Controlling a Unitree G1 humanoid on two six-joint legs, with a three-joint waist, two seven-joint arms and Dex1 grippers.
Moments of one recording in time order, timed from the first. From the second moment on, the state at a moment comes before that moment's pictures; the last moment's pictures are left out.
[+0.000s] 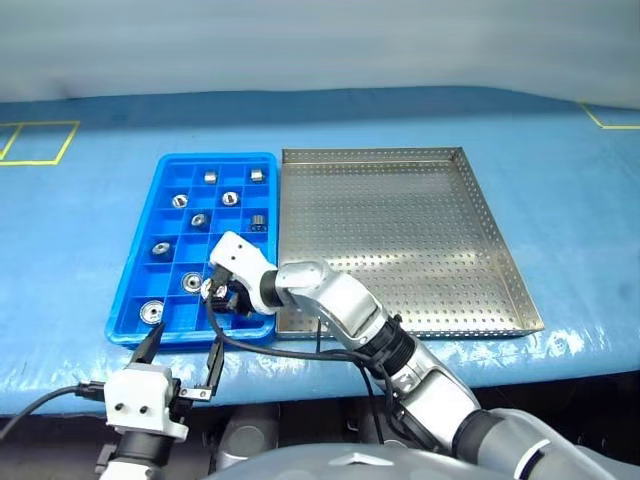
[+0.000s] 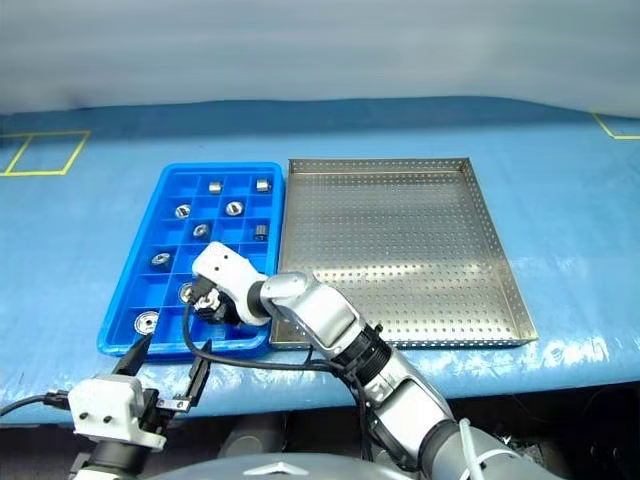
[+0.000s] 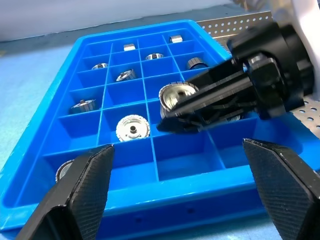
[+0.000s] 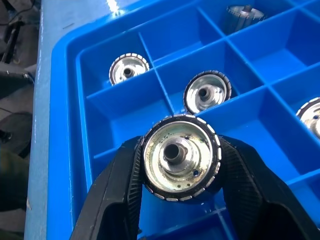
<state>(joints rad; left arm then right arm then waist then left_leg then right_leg) 0.97 0.14 -0.01 -0.79 -0.08 -0.07 -0.19 -0.60 0.10 0.61 0.05 0.15 0.88 0.58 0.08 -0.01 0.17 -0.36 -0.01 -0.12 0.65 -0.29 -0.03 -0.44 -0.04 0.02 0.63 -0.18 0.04</state>
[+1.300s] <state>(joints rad) 0.18 0.36 0.12 -0.58 -0.17 0.35 -0.27 -0.23 -0.28 0.30 -0.37 0.10 0.73 0.43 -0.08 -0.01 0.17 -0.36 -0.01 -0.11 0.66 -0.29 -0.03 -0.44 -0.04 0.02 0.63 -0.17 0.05</state>
